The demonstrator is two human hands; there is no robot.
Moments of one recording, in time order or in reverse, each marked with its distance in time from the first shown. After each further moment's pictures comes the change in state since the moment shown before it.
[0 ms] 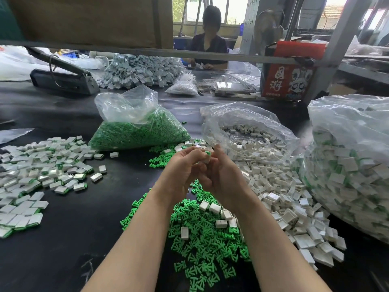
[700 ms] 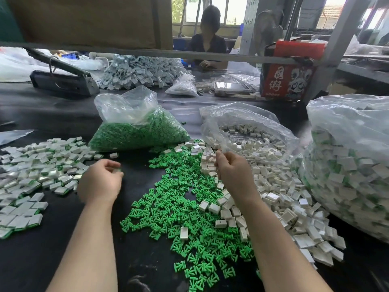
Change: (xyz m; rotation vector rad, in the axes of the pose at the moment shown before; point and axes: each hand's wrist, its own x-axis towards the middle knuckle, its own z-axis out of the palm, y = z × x) left_hand -0.026 0.021 -0.146 1.211 0.981 0.035; right_hand -0.003 -0.003 -0.020 -0.665 0.493 -0.181
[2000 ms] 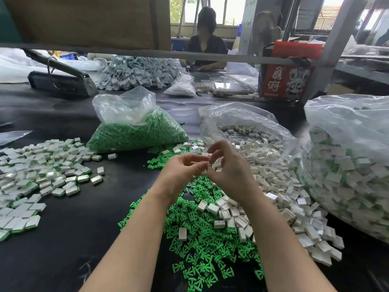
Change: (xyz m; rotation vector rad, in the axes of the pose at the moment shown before) left_hand -0.080 0.108 0.039 -0.857 -0.891 0.118; right_hand -0.001 -0.011 -0.010 -0.411 -0.067 -0.377
